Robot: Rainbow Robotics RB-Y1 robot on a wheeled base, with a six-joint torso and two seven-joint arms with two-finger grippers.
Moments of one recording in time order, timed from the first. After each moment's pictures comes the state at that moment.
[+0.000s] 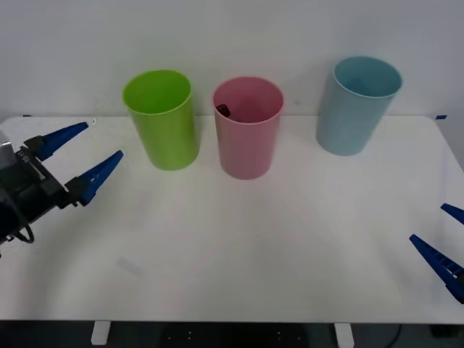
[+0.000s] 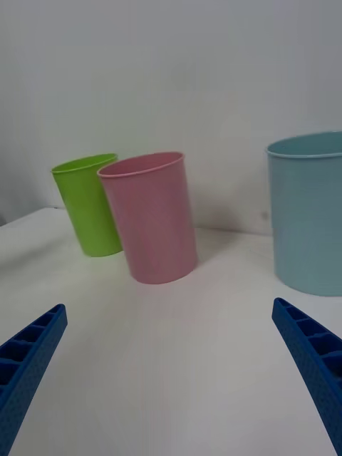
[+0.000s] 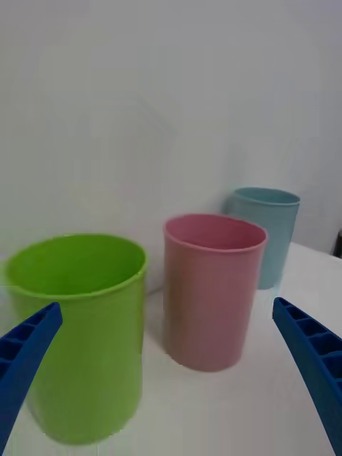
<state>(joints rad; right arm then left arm) 0.35 -0.40 -0.52 -1.66 0.96 -1.22 0.00 0.03 0.43 0.38 -1.72 -1.14 -1.01 0.15</state>
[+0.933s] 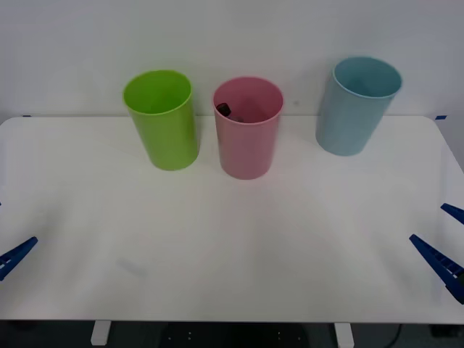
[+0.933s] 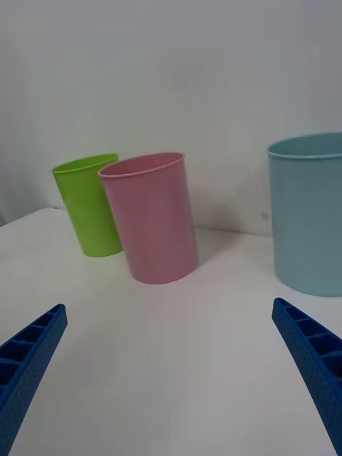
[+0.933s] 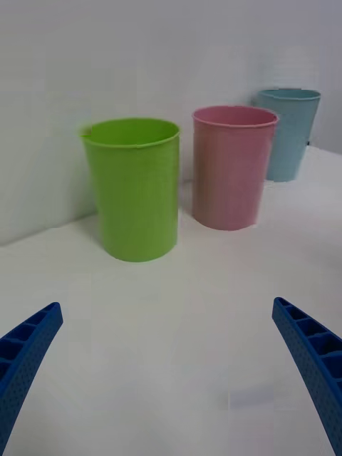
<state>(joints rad) 0.35 -0.40 -0.52 -1.66 0.96 -1.22 0.00 0.44 0.57 0.60 -1.73 -0.99 -1.16 0.03</state>
